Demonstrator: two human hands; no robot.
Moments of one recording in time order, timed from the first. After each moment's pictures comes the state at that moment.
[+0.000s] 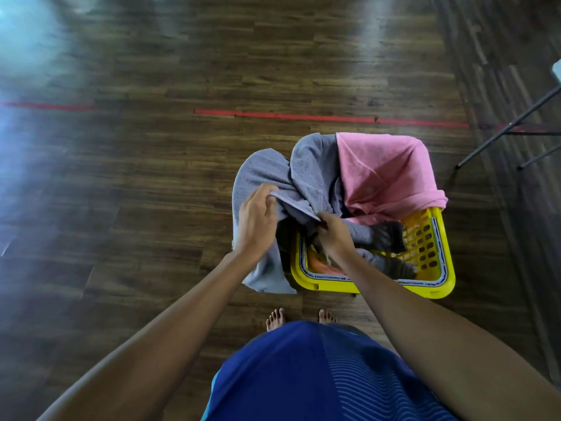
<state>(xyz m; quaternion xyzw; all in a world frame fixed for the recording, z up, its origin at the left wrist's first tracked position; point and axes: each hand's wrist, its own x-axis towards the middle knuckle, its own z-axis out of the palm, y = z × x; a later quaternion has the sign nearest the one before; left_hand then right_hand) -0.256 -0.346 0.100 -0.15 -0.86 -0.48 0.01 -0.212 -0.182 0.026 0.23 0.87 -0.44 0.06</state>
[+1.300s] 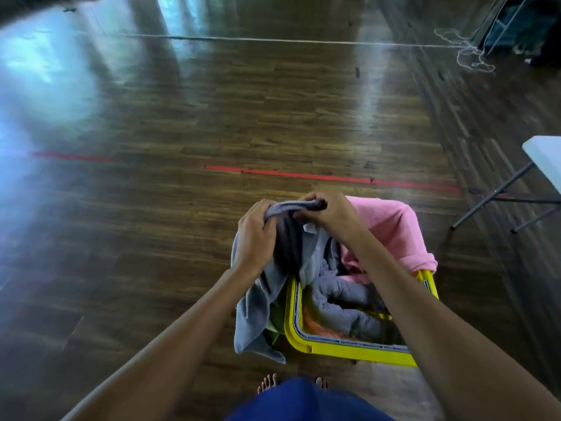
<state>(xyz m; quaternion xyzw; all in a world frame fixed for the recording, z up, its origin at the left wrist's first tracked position) -0.295 -0.319 0.169 -0.16 -0.84 -0.52 0.08 -0.283 -0.145 0.186 0.01 0.83 -0.55 -0.03</state>
